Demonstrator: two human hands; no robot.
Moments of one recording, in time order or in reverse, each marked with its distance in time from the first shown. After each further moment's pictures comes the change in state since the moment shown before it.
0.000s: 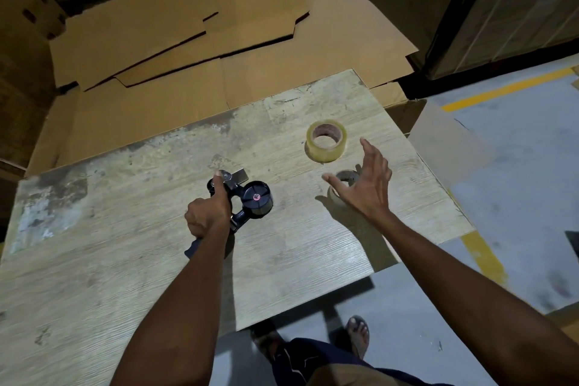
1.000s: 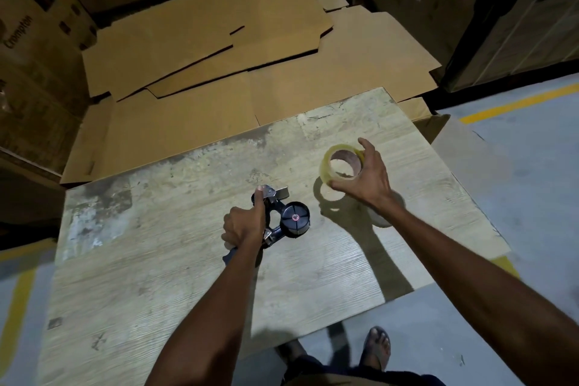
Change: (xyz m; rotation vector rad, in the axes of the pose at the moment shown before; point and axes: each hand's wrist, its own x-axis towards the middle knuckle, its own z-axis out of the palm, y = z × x) left_hand 0.025 0.003 -0.028 0.071 -0.131 0.073; right_hand 0.043 -0.106 0.016 0.093 -0.229 0.110
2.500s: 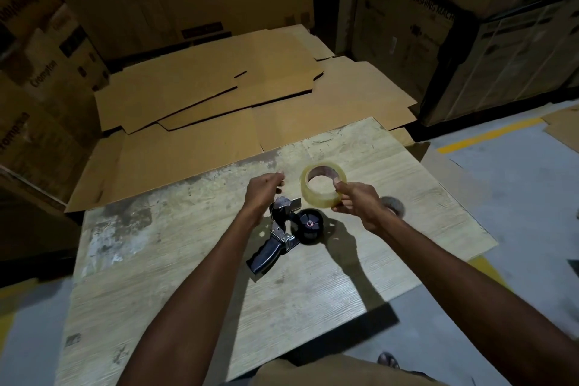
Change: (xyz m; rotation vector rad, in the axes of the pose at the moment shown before) left_hand 0.013 0.042 -0.077 -0.520 -0.561 0.566; right_hand -0.069 -0.060 0.017 0.840 -0.144 0.371
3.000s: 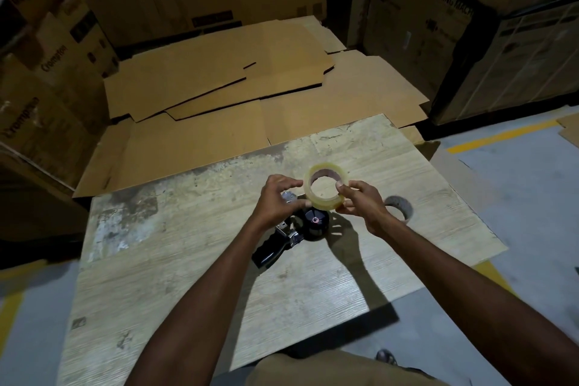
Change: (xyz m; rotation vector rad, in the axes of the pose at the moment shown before) left_hand -0.009 -0.035 0.000 0.356 -0.152 0.332; right_hand 0.008 0.015 0.005 -0.131 0.049 -0.032
